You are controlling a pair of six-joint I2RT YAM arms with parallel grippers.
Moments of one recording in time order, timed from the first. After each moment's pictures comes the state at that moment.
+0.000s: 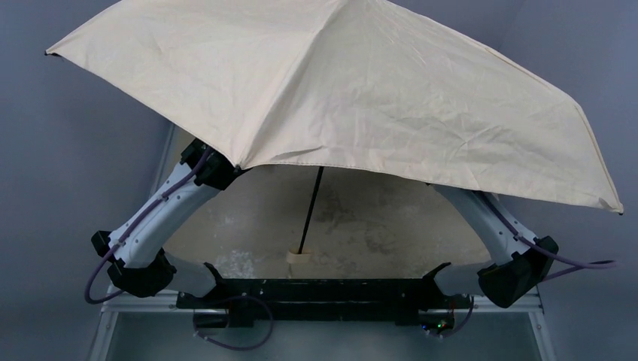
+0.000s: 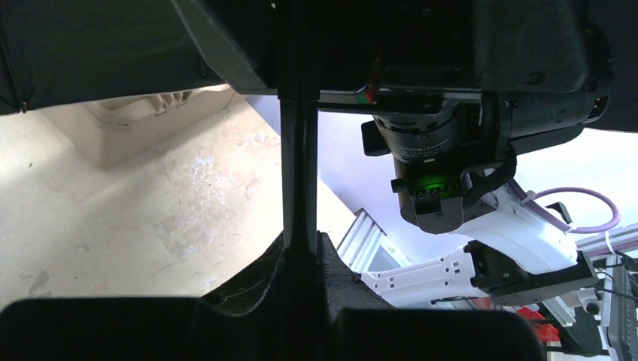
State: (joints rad) left arm -0.87 1.39 1.82 -0.52 0.21 -0.58; right arm 0.54 1.32 1.41 0.57 -0.24 1.24
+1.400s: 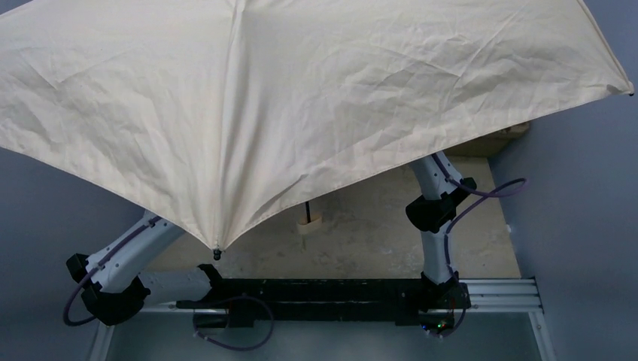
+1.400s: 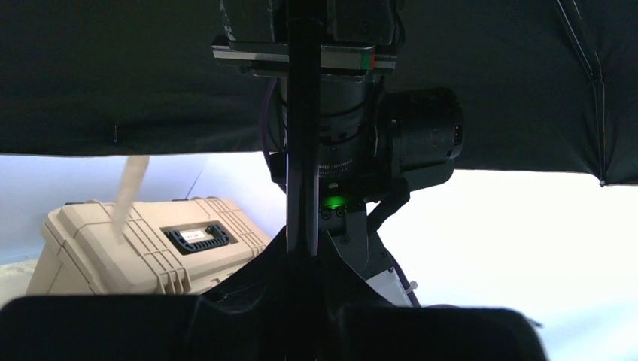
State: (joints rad) left arm -0.87 1.14 1.35 0.20 -0.06 -0.63; right arm 0.63 2.04 2.58 0.36 -0.49 1.26
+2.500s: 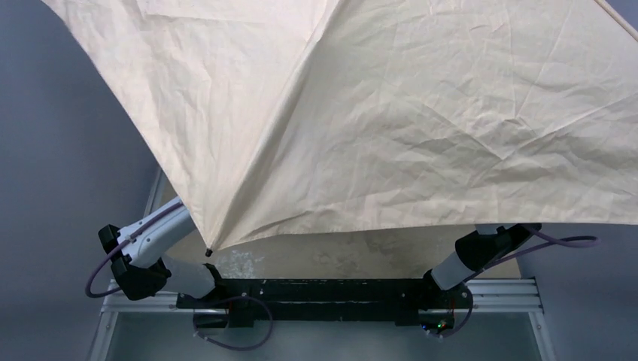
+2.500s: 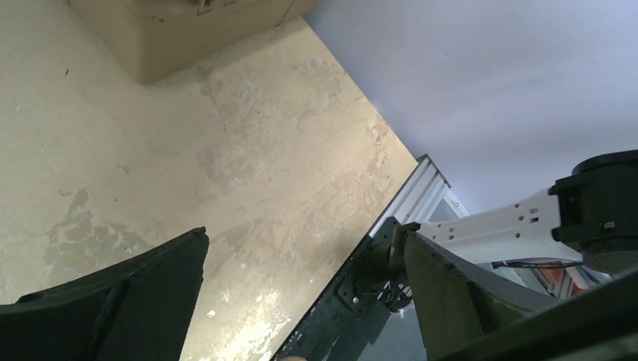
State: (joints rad) left arm -0.96 1.36 1.54 -0.50 0.07 -0.53; right arm 0.44 1.60 2.00 0.66 -0.23 1.13
